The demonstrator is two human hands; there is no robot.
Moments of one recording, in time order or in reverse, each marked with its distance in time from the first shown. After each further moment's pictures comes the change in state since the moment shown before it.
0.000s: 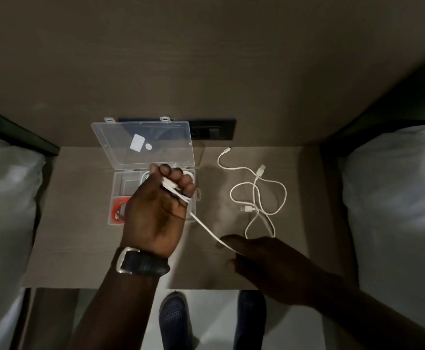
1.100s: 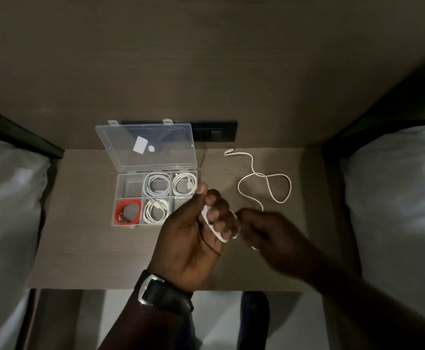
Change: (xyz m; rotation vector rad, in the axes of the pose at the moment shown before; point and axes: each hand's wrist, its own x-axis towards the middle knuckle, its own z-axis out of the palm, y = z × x) left_hand -0.032 -0.025 0.035 -0.105 -0.129 -0.327; right_hand 0.020 -0.002 -0.016 0.202 0.209 0.134
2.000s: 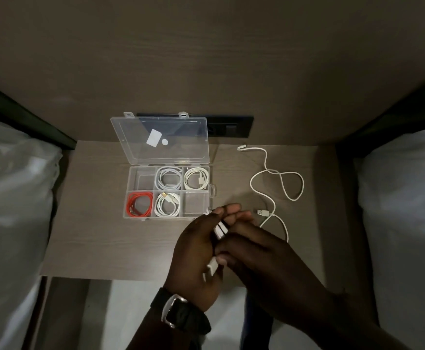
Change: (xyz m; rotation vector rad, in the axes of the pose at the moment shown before) left_hand -0.033 -0.009 -0.014 0.537 0.299 0.071; right_hand -0.019 -0.051 0.034 -0.219 0.016 -0.259
